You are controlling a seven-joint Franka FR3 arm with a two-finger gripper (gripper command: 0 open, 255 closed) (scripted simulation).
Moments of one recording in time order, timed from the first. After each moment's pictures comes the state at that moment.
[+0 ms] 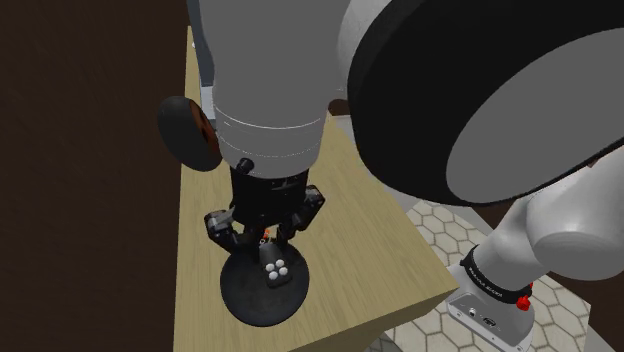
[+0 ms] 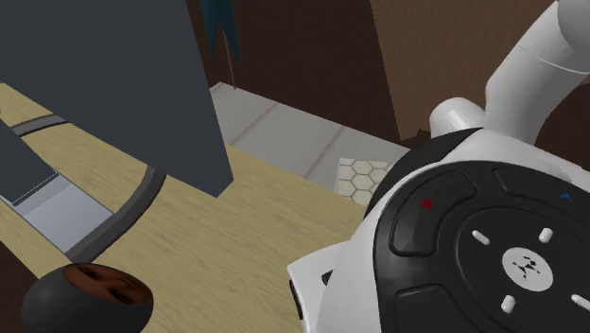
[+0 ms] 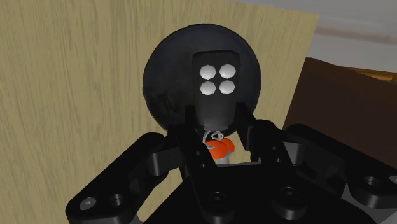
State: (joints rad) arm 0.23 -0.18 0.75 -2.12 0.14 1.99 1.15
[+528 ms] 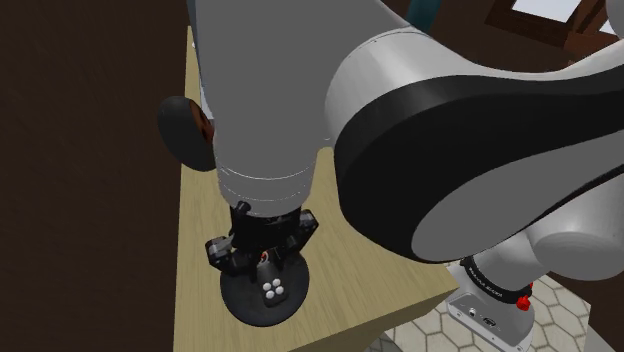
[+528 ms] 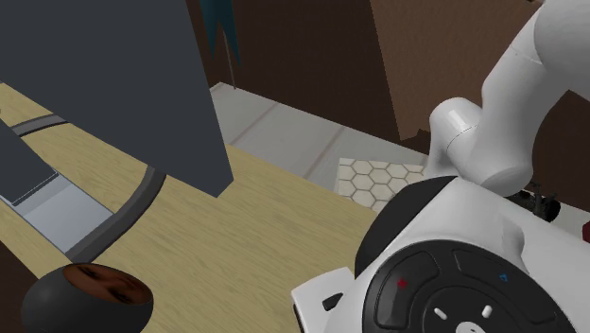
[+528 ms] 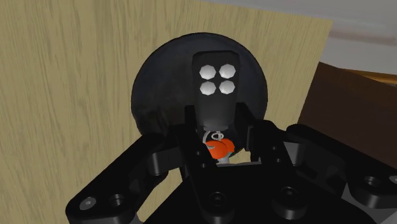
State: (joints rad) arm 0.23 -0.13 0.78 -2.17 0.11 2.09 1.19
